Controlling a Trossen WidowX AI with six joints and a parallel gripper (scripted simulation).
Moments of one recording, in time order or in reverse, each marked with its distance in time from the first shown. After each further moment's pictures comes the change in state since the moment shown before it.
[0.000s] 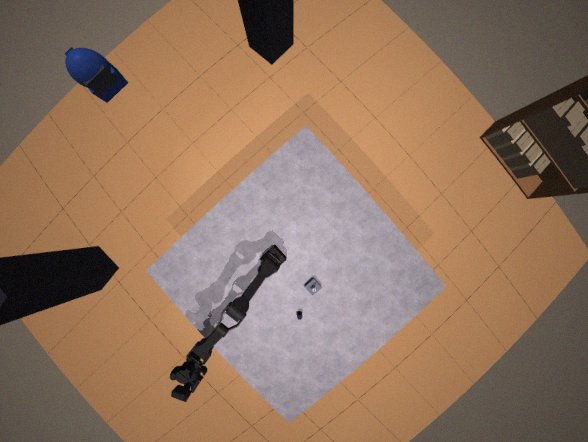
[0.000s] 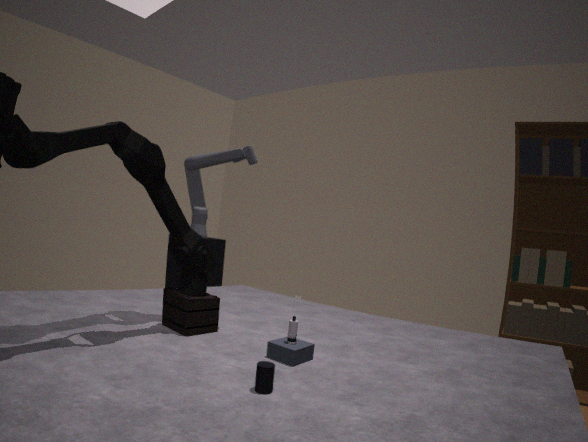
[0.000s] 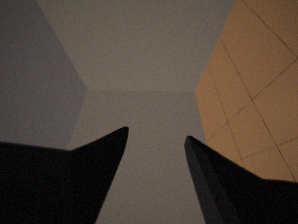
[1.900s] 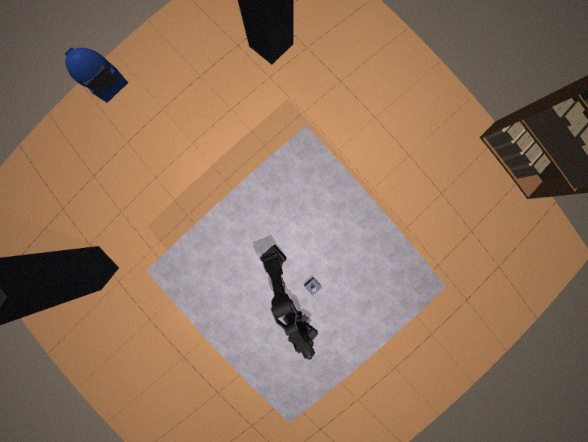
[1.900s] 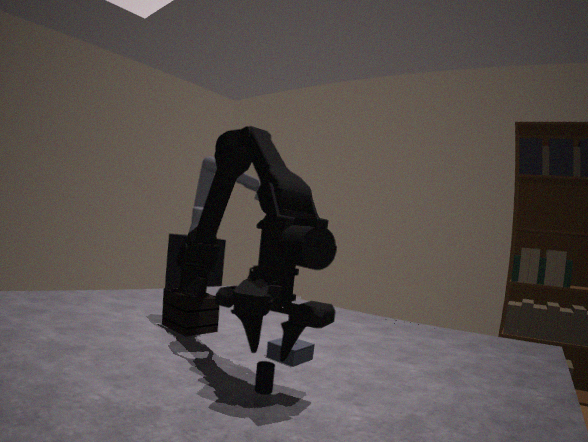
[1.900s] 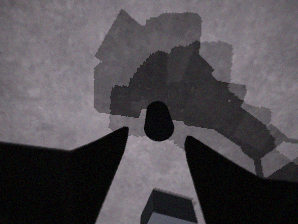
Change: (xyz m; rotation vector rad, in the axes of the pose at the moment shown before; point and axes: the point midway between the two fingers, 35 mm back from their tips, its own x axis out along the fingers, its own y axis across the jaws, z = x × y) arm -0.301 -0.305 -0.421 -0.914 0.784 -1.445
